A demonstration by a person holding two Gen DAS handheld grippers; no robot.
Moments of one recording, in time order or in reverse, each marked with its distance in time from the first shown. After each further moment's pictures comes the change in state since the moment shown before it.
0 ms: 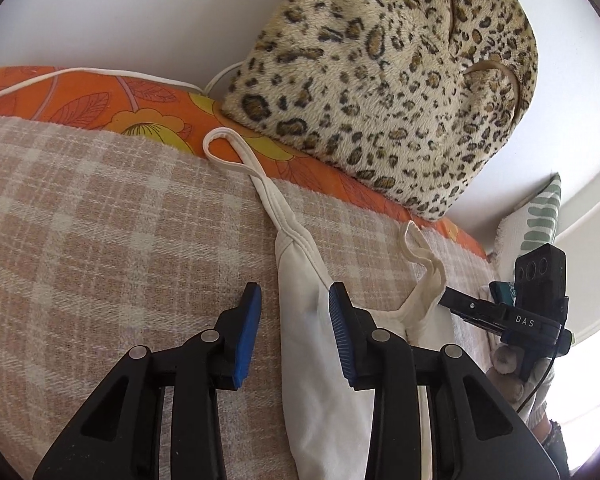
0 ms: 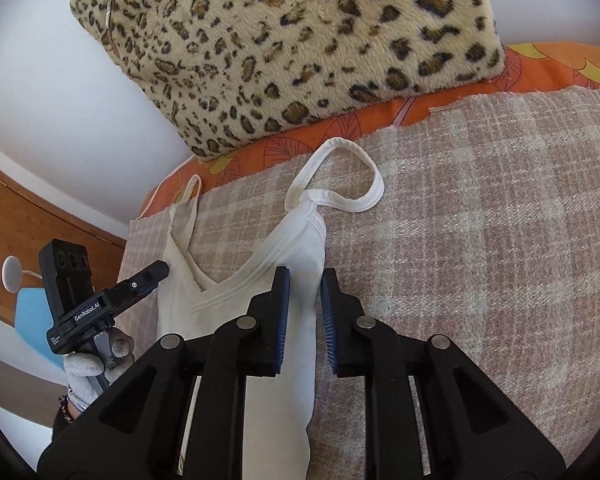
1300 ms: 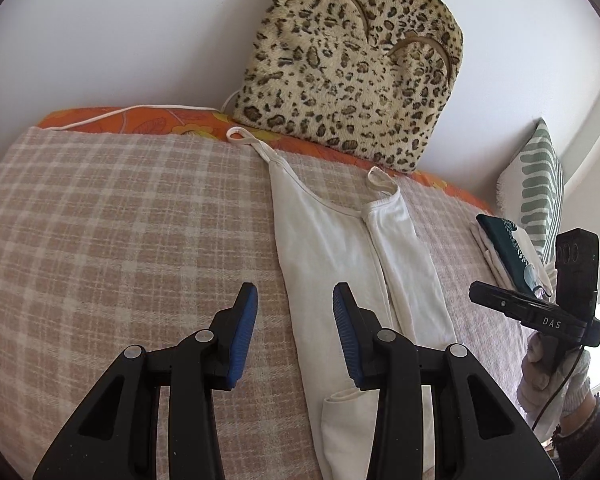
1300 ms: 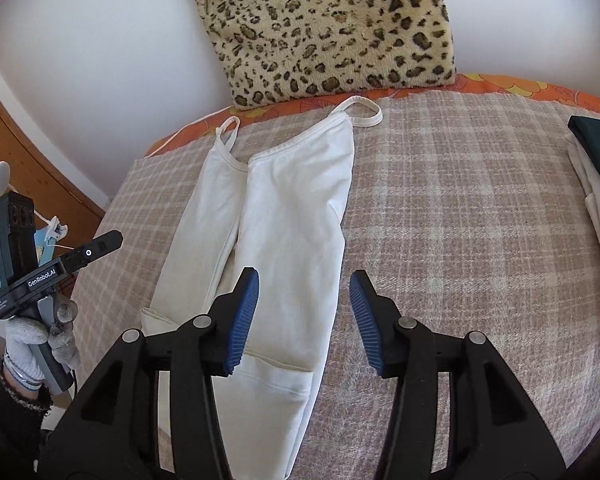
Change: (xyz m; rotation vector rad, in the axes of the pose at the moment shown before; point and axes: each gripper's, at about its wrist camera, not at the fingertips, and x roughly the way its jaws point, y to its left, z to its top) left arm -0.110 -0.047 -0.095 0.165 -0.067 0.126; right arm -0.090 0.072 -0.126 -0.203 -0.084 -0.174
